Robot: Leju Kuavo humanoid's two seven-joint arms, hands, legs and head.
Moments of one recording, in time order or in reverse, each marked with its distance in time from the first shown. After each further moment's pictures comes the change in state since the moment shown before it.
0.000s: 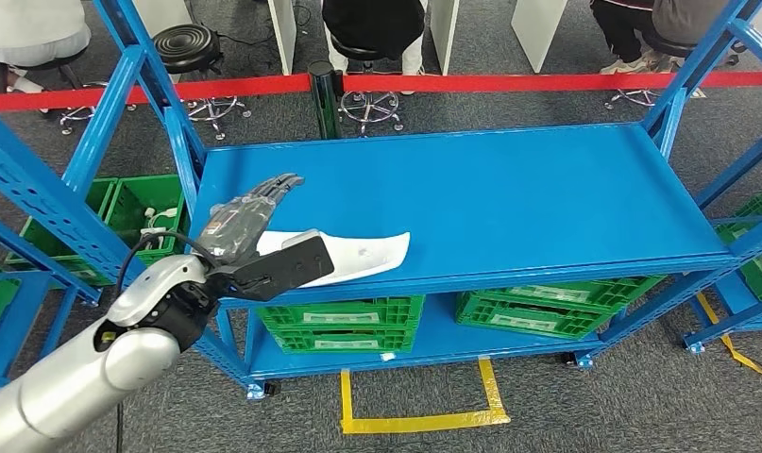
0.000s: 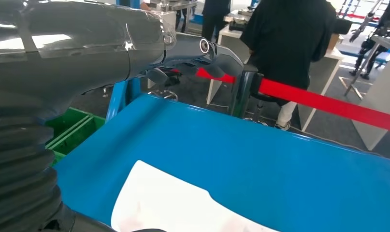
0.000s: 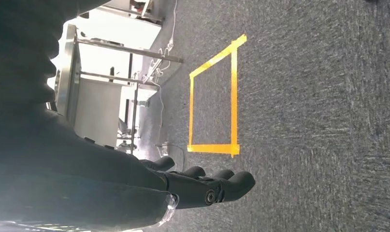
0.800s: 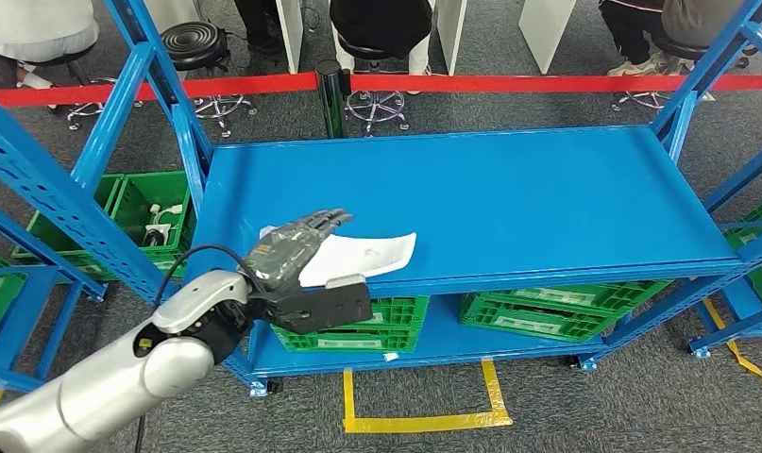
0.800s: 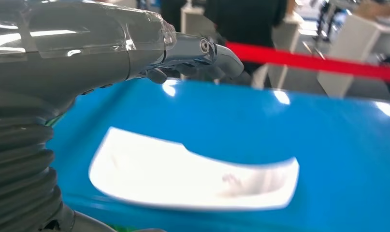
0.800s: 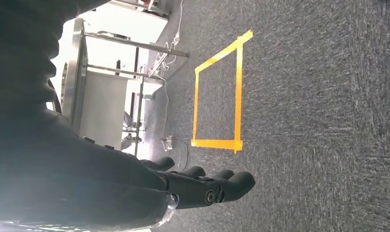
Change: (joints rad) left arm -0.002 -0.089 -0.088 0.073 0.006 -0.097 -0.096; right arm -0.012 -0.001 0.000 0.000 0.027 0.014 0.027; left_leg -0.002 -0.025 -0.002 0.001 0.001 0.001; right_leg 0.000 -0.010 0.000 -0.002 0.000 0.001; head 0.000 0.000
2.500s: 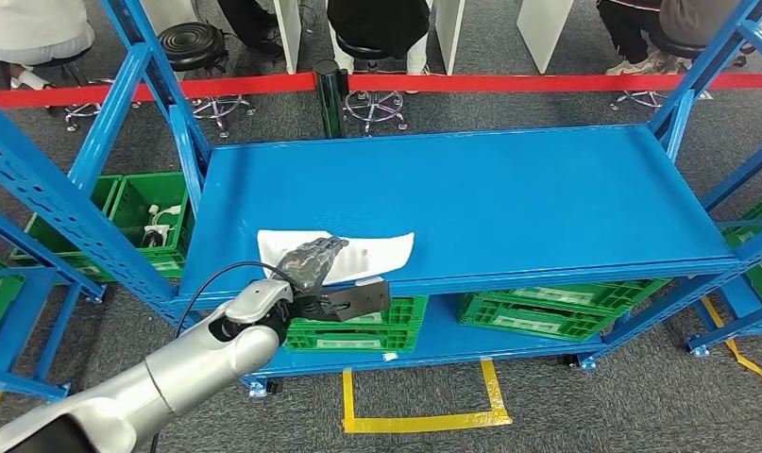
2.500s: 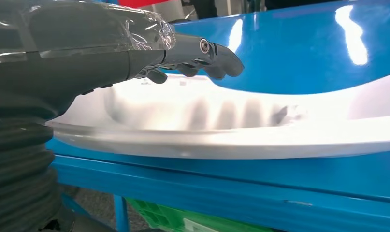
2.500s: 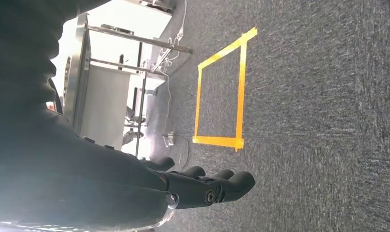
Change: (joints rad) left arm -0.026 -0.181 -0.086 0.576 -0.124 0.101 -0.052; right arm 0.001 0.001 0.016 0.000 0.014 0.014 0.003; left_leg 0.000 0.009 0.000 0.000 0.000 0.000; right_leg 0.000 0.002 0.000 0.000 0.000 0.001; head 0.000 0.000
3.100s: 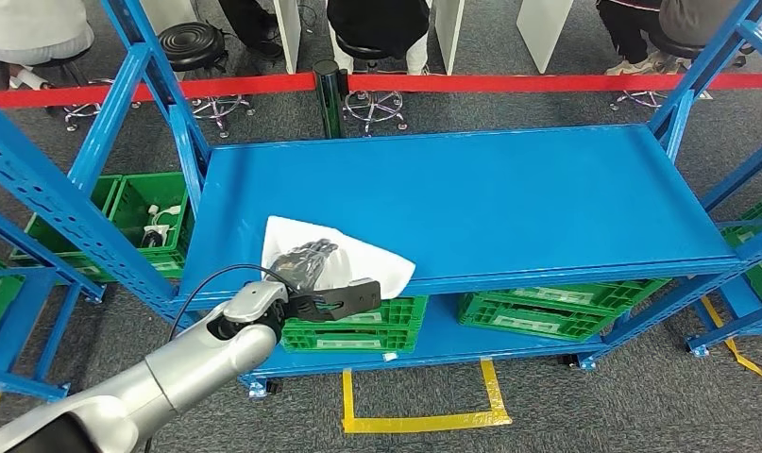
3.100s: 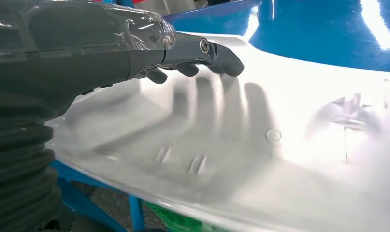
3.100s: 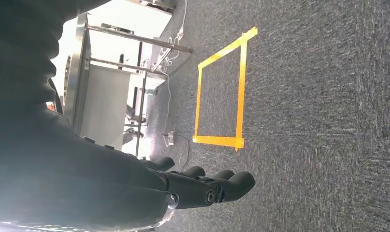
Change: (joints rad) left arm 0.000 -0.001 0.001 0.068 -0.009 0.001 0.000; right arm 0.001 0.000 0.002 0.000 0.000 0.000 0.000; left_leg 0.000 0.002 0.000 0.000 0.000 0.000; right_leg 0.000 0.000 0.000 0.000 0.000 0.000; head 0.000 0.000
